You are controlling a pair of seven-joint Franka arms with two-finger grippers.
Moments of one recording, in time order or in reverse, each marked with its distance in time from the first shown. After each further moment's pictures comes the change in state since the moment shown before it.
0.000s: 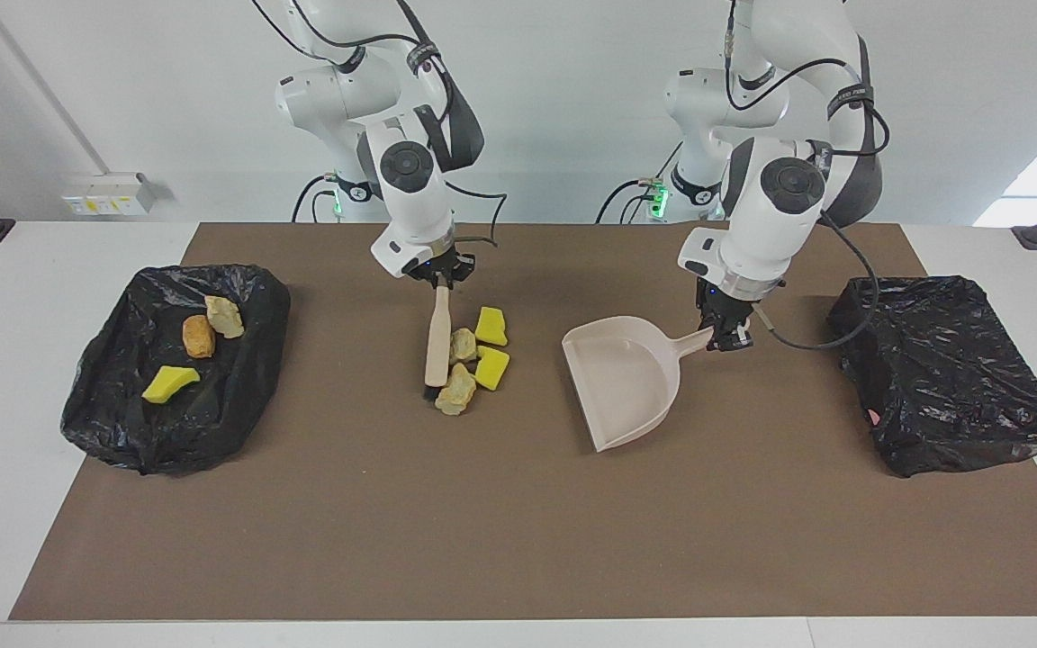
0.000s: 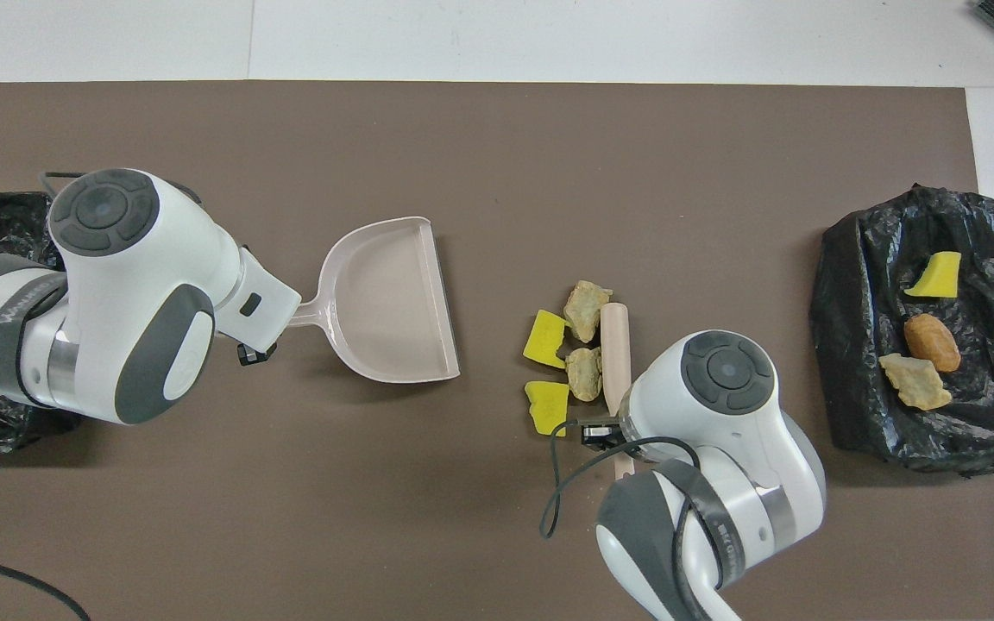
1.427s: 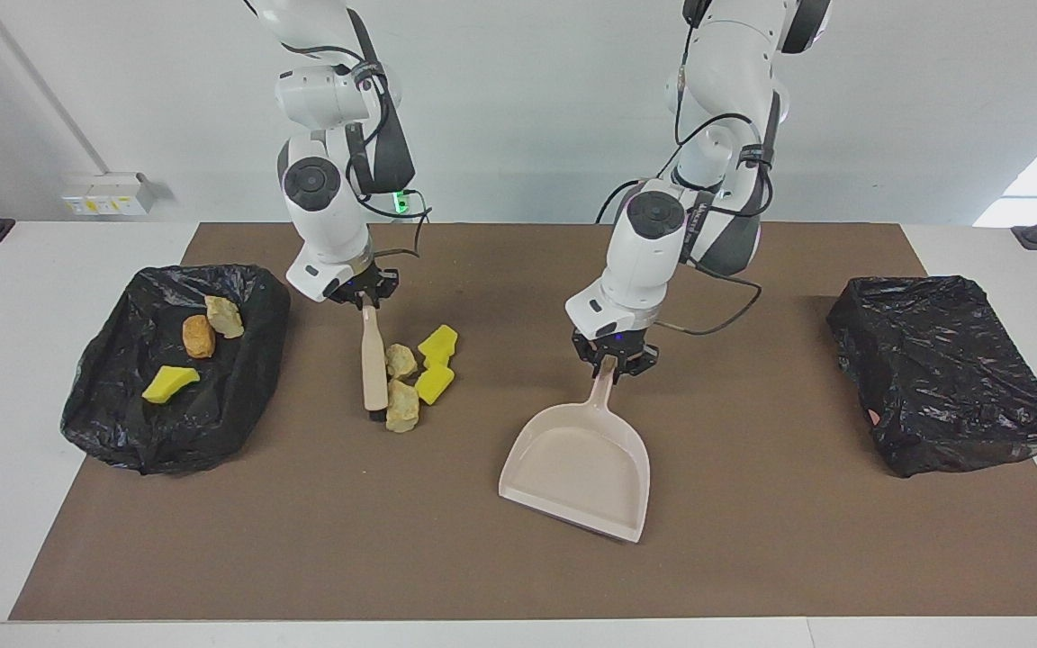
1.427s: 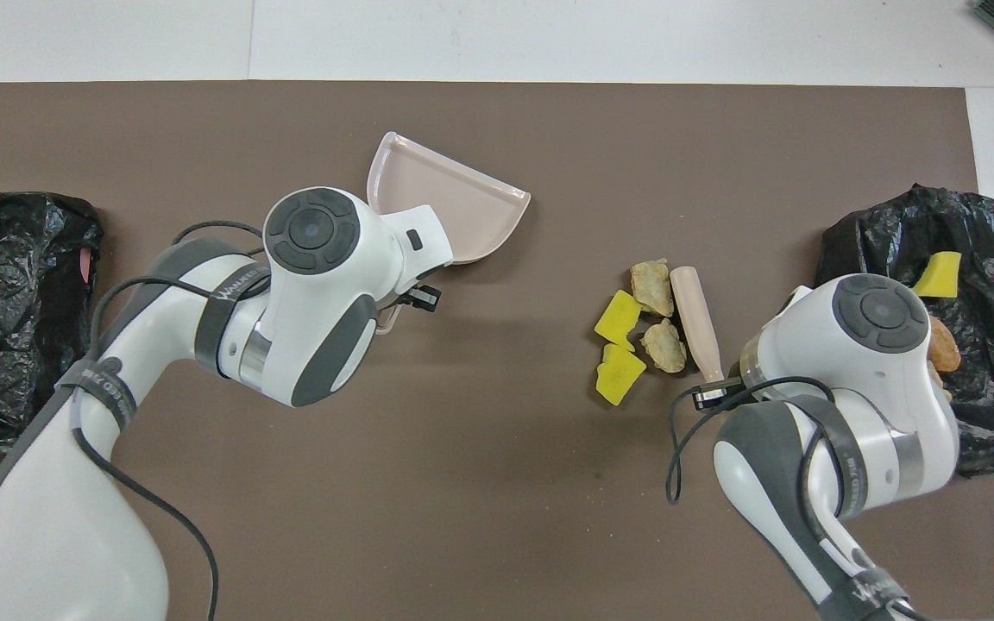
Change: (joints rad) left arm -0.195 0.194 0.017 0.167 -0.009 0.166 -1.096; right arm -0.263 -0.005 -0.003 0.016 -0.109 -0.025 -0.391
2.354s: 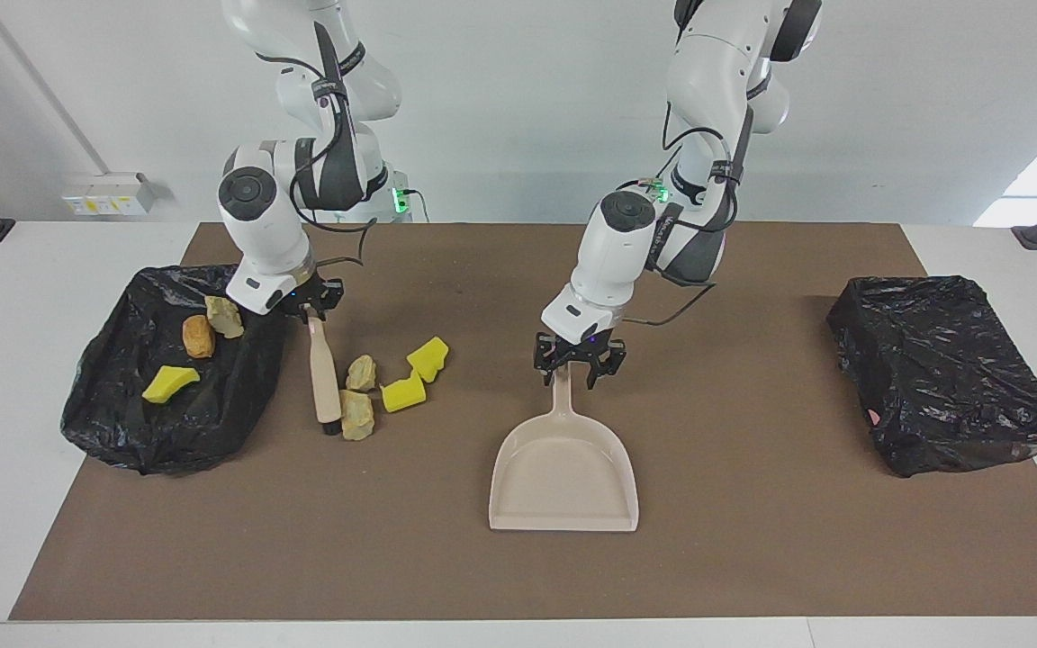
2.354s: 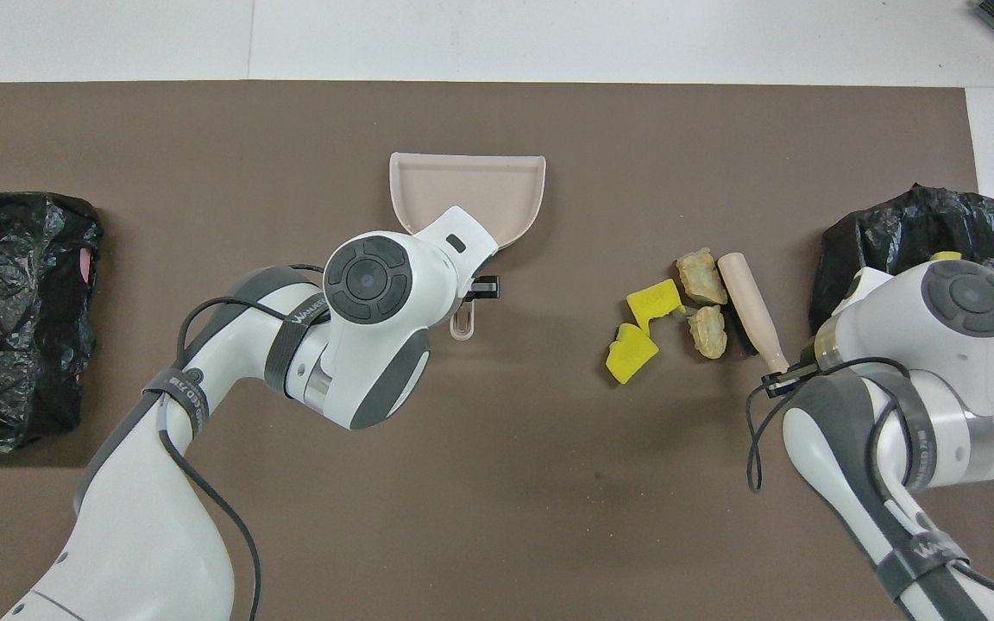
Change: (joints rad) left arm -0.079 0.065 -0.031 -0.035 -0.031 0.263 -0.479; right arm -0.143 0.016 -0.004 0.001 -0.094 0.039 -0.220
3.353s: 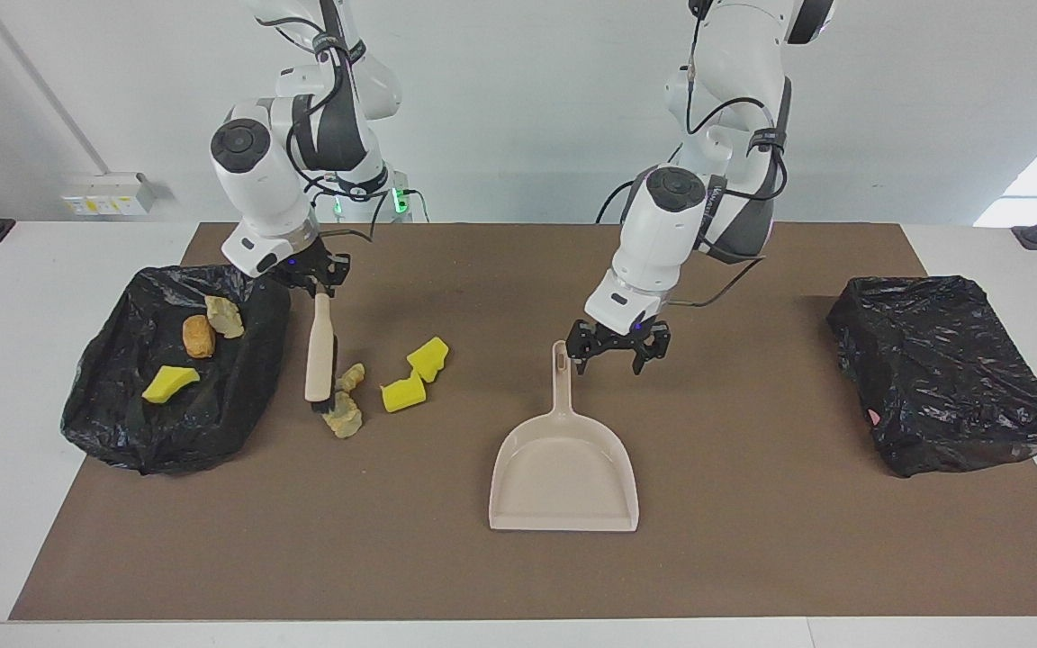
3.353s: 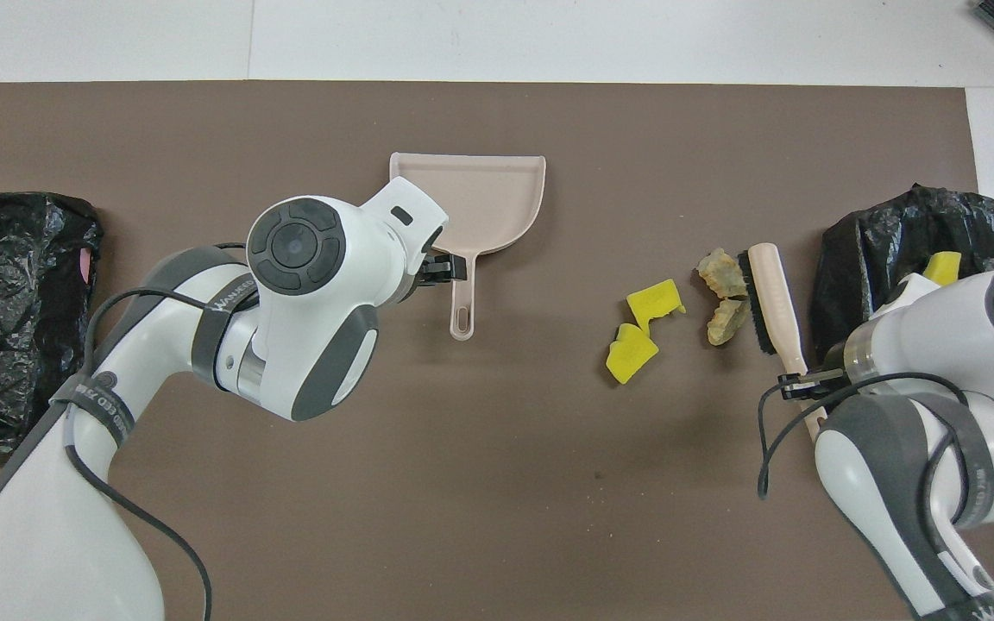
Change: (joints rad) left arm 0.063 -0.084 0.001 0.004 -0.002 -0.102 -0.010; right arm -0.006 -0.104 -0.017 0.000 0.000 -0.039 0.085
